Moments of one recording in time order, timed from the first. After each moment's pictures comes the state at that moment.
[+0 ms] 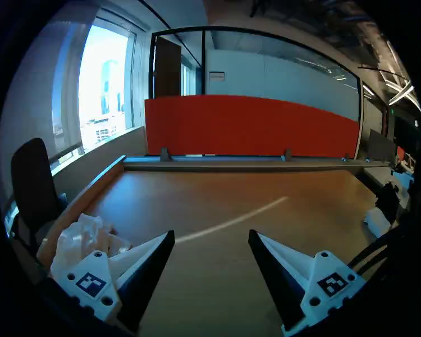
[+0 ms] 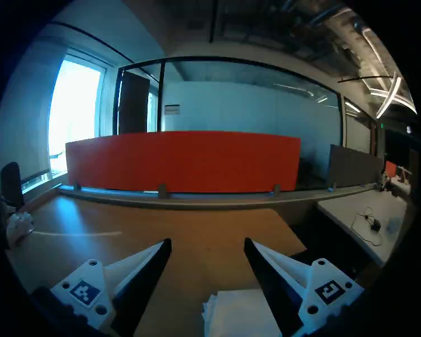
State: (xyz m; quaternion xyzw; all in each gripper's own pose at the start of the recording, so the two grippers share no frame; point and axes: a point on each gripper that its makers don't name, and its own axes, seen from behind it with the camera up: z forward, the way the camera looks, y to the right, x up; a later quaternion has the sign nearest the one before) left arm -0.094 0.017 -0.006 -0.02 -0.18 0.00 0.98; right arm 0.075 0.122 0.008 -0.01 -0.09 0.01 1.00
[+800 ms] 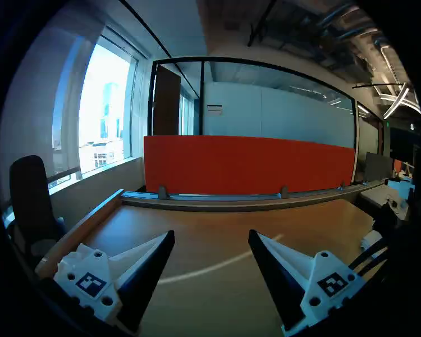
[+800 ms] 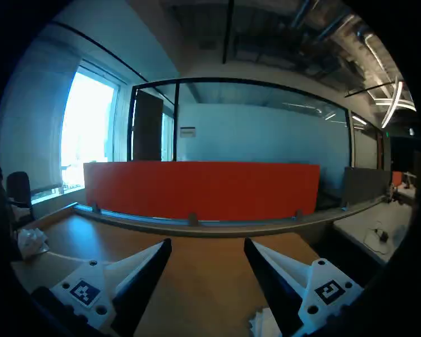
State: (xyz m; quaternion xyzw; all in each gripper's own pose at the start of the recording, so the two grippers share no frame) left arm -0.027 0.019 0.019 -0.02 -0.08 -0.01 1.00; right arm 0.142 0.007 0.008 0.02 -0.03 0.01 1.00
